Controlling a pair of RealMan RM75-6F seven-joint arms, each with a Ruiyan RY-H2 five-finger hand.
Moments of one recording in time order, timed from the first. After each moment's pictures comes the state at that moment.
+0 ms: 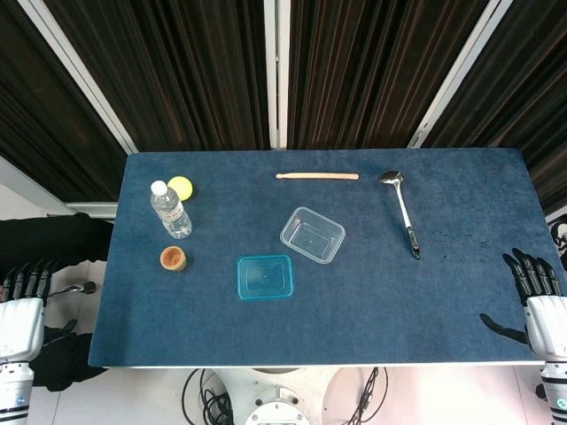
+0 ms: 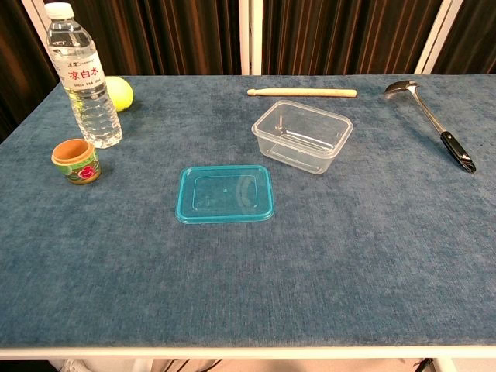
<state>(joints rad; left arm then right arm) -0.11 -1.19 0.05 -1.69 1.36 1.62 0.23 0.04 -1.14 0.05 -1.49 -1.58 1.57 0.18</state>
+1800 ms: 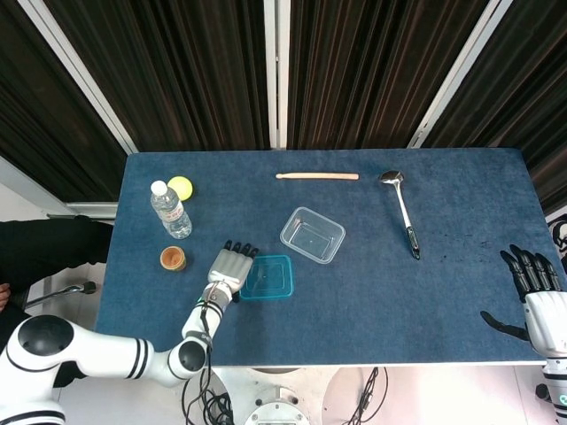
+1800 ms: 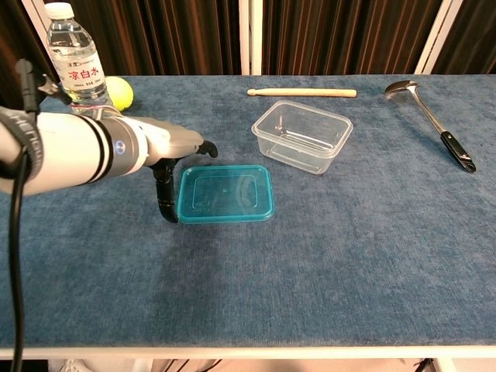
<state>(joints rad) -1.09 -1.69 -0.24 -1.67 0.15 1.07 1.13 0.05 -1.11 0.05 -1.47 -1.59 1.56 0.18</state>
